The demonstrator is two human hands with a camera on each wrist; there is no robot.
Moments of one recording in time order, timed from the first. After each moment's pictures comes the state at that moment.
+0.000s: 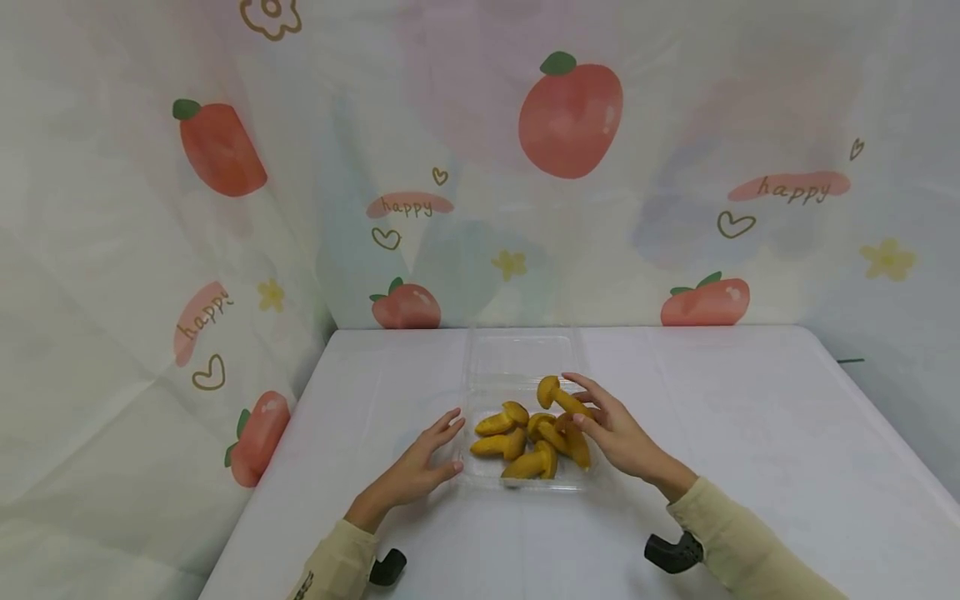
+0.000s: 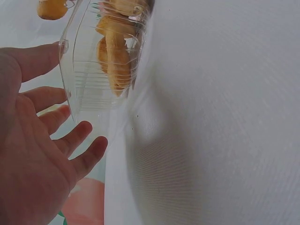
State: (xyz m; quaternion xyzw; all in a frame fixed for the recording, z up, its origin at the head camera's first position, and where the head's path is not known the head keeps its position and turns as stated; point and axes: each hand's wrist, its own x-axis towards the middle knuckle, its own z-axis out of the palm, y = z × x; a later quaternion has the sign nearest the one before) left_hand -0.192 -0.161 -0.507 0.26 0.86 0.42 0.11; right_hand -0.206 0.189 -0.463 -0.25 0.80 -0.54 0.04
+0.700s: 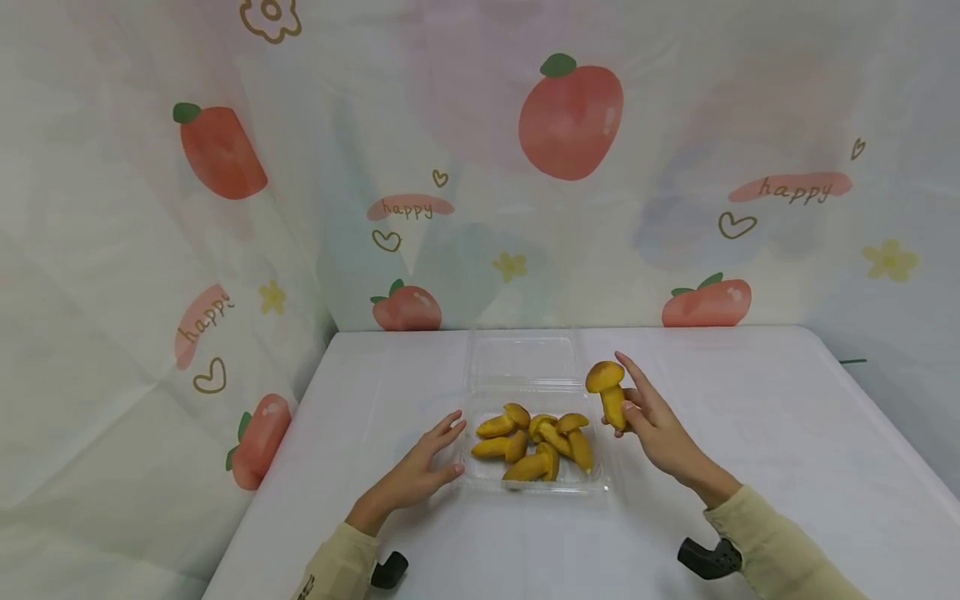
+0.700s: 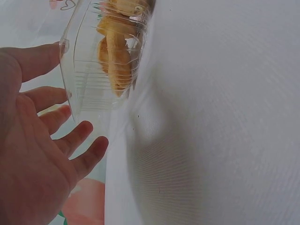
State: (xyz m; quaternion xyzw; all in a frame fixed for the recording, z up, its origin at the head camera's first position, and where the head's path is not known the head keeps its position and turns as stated) left_hand -0.191 -0.161 -0.507 0.26 0.86 0.43 0.11; right_hand -0.201 0.229 -0.455 -0.23 0.79 -0.57 -0.01
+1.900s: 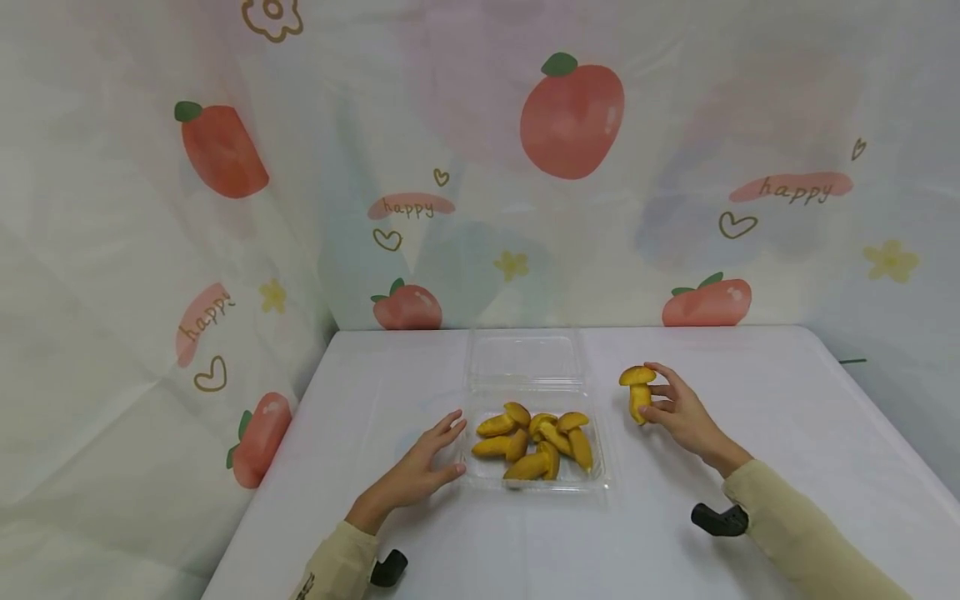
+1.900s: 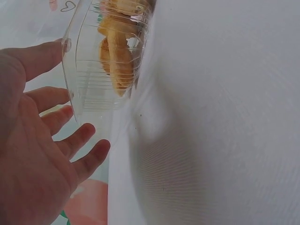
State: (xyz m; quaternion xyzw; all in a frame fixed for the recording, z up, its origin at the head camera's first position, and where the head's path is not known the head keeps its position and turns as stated) left_hand -0.189 -0.162 -0.506 0.24 0.87 0.42 0.12; right_hand -0.246 0.288 -0.496 -0.12 0.84 -0.52 0.03
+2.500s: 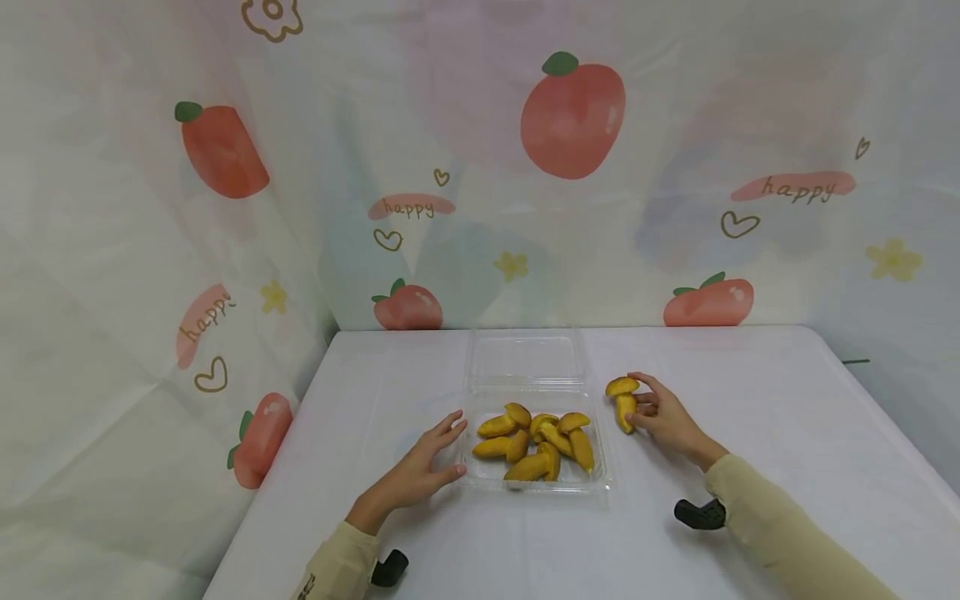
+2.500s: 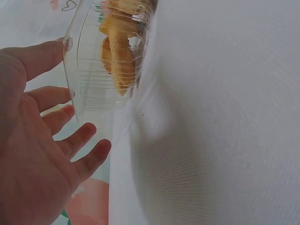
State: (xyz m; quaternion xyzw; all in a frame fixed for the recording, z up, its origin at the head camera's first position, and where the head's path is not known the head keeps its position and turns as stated) left_hand -0.189 -0.161 -0.504 0.24 0.87 0.41 0.12; right_hand -0.263 0.278 -0.523 -0.10 0.88 -0.47 0.06
